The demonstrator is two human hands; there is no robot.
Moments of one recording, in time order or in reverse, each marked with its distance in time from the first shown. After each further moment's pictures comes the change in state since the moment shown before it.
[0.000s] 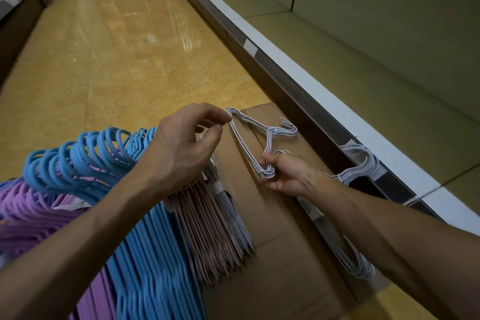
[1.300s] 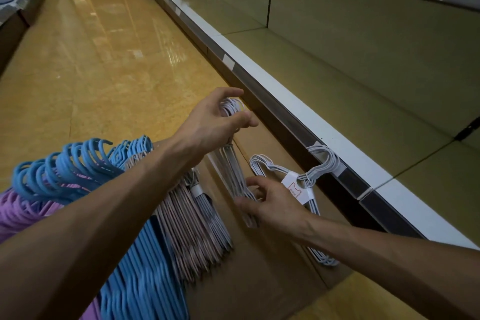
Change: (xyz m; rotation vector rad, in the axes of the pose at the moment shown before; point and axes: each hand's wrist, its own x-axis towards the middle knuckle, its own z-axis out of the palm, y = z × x) left_hand 0.036 0.061 0.037 -0.344 -0.231 -0.217; right_hand -0.099 0.044 -0.029 -0.814 -0.138 -0.537
